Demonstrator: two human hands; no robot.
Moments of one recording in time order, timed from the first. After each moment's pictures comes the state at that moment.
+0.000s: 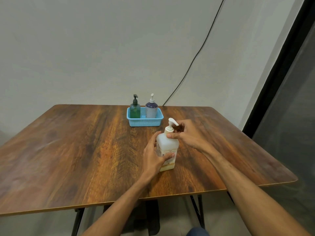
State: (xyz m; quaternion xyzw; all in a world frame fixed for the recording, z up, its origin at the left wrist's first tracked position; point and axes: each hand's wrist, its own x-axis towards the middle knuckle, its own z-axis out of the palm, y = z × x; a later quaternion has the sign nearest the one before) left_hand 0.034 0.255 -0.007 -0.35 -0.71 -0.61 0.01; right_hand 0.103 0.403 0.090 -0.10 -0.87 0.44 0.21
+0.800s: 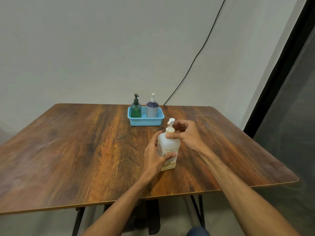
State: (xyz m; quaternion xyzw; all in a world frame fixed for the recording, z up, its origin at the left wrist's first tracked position) left_hand 0.034 0.255 -0.009 -0.36 -0.69 -0.63 0.00; right_hand 0.102 0.393 0.081 -0.12 -0.82 0.48 0.28
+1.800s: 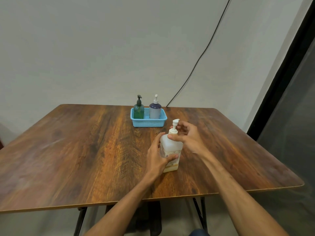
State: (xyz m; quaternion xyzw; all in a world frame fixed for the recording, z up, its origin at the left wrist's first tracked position) left_hand 0.033 0.254 -0.007 -0.36 -0.69 -0.63 0.00; right_hand 0.102 0.384 0.073 -0.14 -0.76 0.56 0.28
